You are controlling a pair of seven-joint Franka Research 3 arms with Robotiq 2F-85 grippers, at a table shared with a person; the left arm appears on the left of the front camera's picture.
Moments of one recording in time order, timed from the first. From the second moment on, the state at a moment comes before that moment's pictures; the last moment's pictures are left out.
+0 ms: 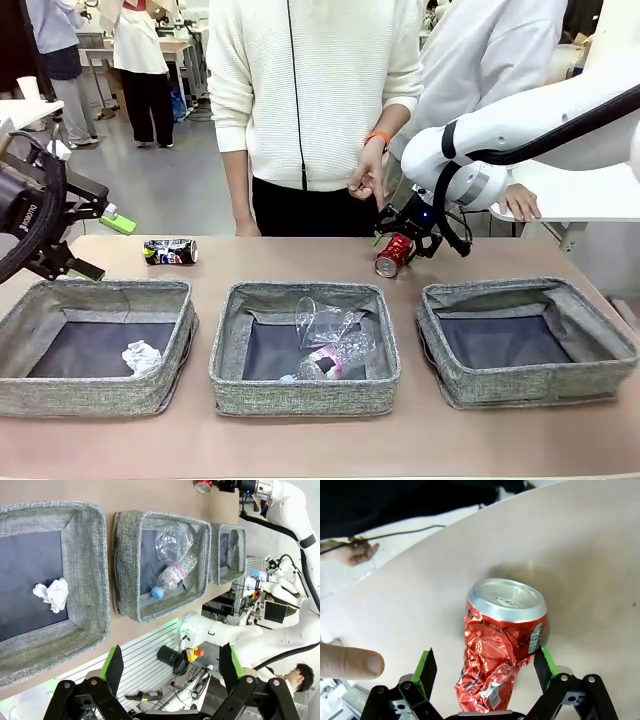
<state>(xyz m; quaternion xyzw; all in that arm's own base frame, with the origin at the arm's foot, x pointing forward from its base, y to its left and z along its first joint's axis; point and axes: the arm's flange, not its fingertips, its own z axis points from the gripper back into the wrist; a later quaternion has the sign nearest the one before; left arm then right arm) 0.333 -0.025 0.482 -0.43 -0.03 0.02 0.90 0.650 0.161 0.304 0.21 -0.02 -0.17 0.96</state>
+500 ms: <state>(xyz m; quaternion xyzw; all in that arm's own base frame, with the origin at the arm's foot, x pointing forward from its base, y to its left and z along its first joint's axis) 0.333 -0.025 0.482 -0.43 -0.03 0.02 0.90 0.646 0.164 0.302 0.20 -0.01 -0.16 0.97</state>
